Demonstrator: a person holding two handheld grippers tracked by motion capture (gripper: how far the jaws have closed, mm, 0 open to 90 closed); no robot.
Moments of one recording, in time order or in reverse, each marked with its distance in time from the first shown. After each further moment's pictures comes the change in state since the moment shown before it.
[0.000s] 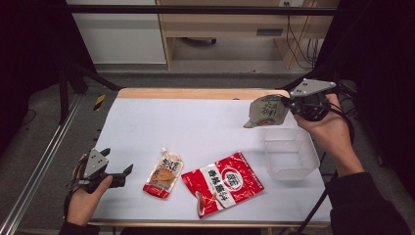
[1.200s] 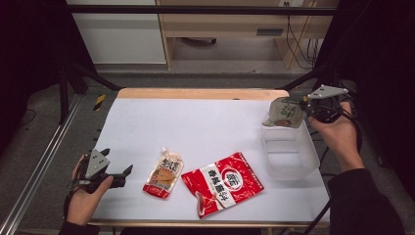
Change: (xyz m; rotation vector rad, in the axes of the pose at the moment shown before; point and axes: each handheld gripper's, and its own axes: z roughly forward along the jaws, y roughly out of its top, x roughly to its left) left arm -0.001 -0.001 0.001 0.023 0.017 0.030; right arm -0.042 -0.065 0.031 0.075 -0.091 0.127
